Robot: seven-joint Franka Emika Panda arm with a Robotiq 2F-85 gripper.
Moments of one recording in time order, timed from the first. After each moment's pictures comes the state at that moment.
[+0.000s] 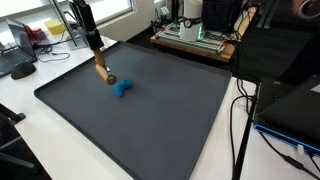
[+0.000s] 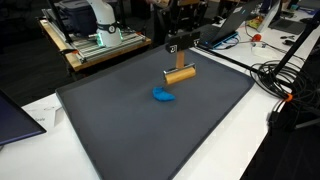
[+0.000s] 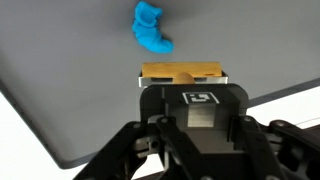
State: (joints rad) arm -0.01 0.33 -0.09 -1.64 0.07 2.04 0.20
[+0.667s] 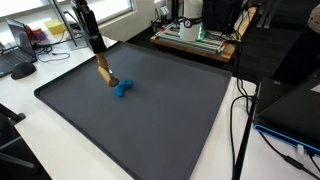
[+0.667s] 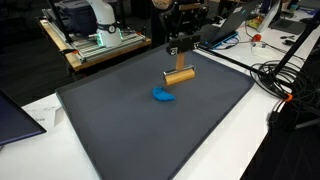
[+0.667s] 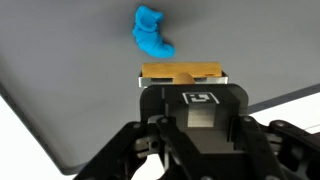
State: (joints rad) arm -0.01 0.35 -0.08 -1.64 0.04 2.04 0.25
